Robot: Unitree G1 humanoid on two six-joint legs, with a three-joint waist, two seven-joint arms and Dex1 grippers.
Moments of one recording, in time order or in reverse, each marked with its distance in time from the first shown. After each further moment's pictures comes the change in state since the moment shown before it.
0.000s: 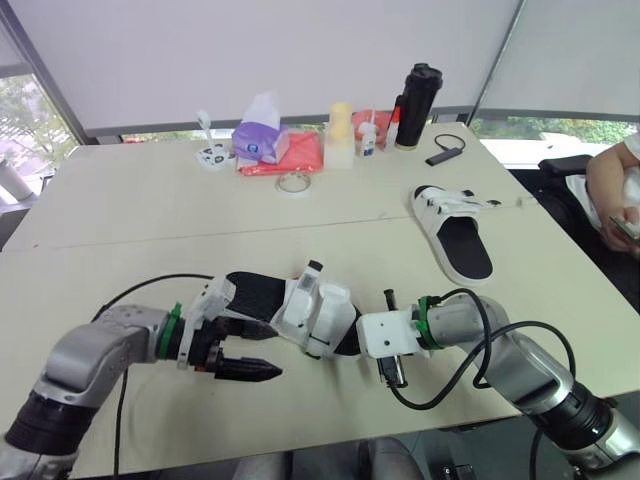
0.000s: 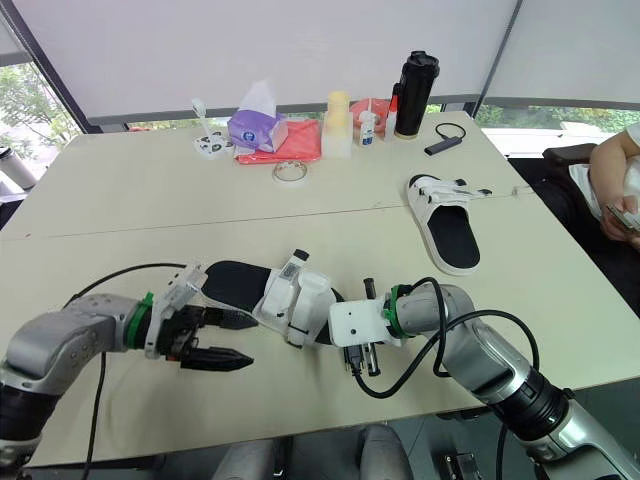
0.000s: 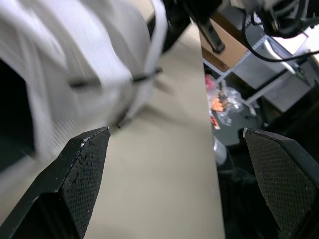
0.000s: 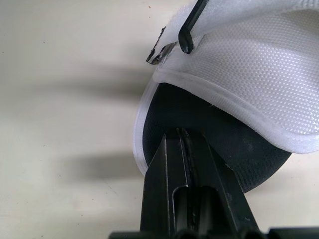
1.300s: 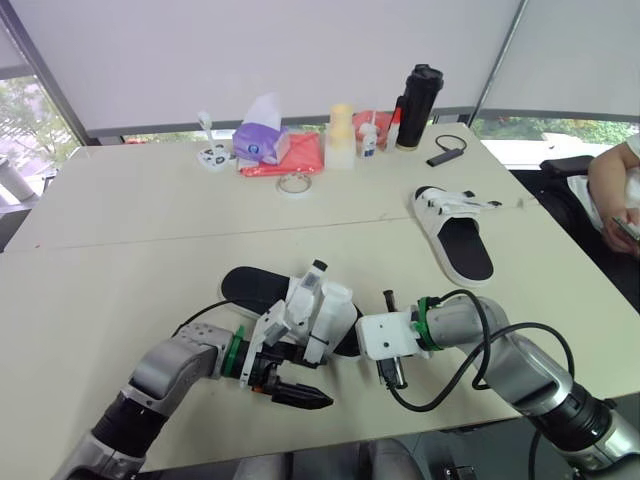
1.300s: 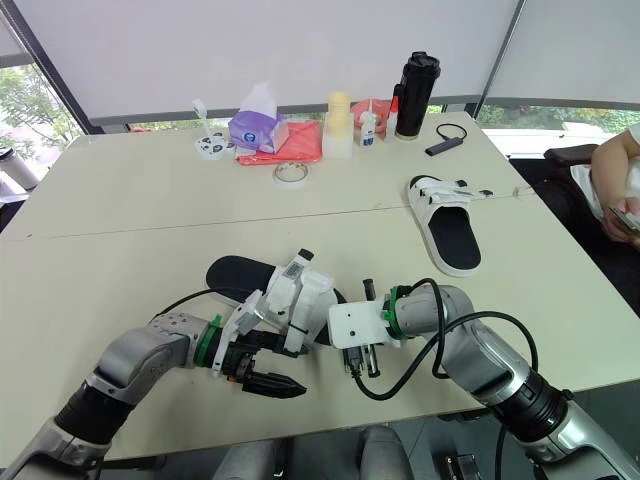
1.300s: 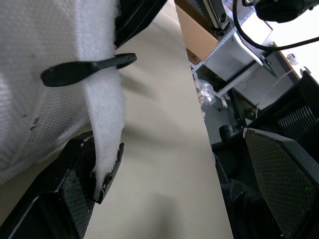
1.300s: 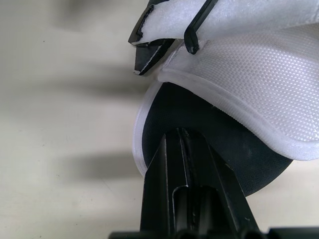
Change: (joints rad) left arm -0.083 -0.247 -0.250 0.111 0.150 -0.073 0.045; right arm 0.006 0.006 0.000 -0.009 -0.018 0.007 0.006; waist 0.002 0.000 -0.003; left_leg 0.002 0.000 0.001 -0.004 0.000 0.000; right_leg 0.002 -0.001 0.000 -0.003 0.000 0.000
